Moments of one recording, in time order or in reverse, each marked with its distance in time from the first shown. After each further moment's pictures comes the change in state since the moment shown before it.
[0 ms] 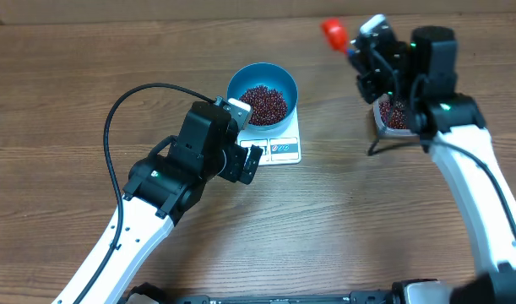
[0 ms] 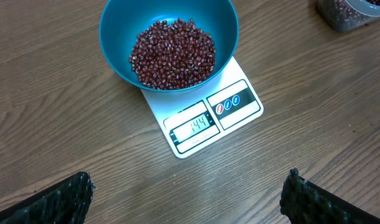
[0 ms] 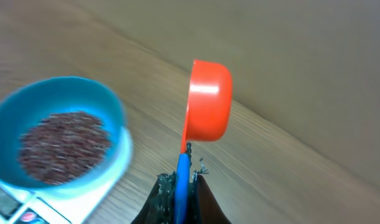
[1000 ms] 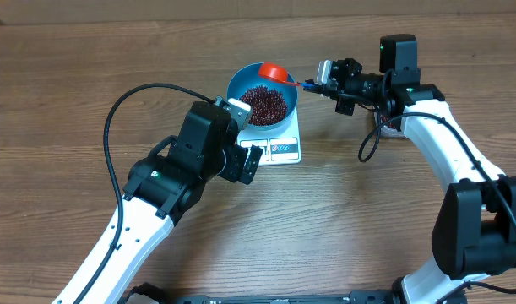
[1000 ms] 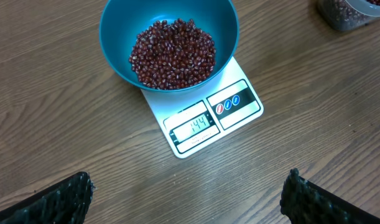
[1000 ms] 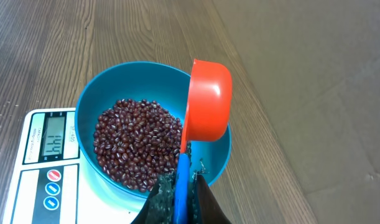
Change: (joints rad) left arm 0.000 0.000 0.000 0.000 0.000 0.000; right arm 0.008 0.312 -0.002 0.115 -0.618 -0.719
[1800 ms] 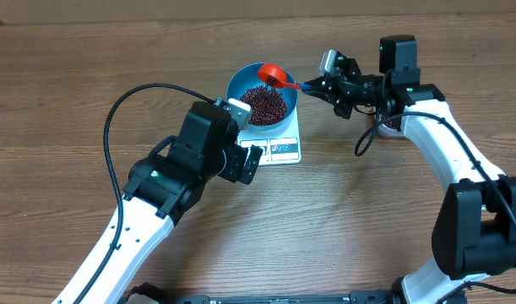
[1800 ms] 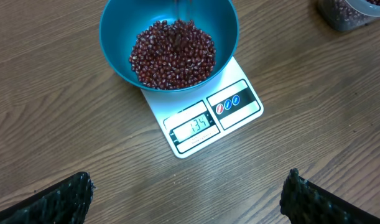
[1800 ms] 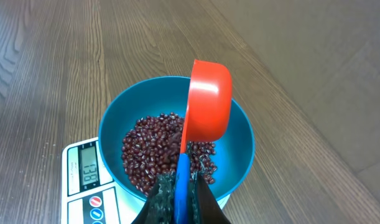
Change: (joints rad) left arm 0.000 0.000 0.000 0.000 0.000 0.000; right arm 0.000 0.000 0.000 -0.018 -0.034 0.255
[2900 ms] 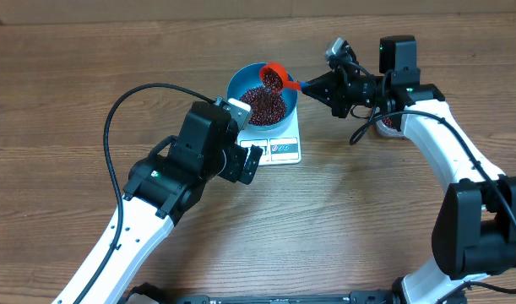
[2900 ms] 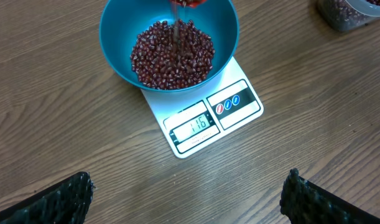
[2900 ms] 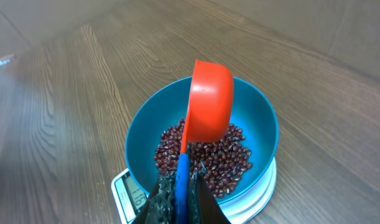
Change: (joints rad) left arm 0.000 0.000 0.000 0.000 0.000 0.000; right arm 0.000 0.000 0.000 -0.005 0.000 0.415
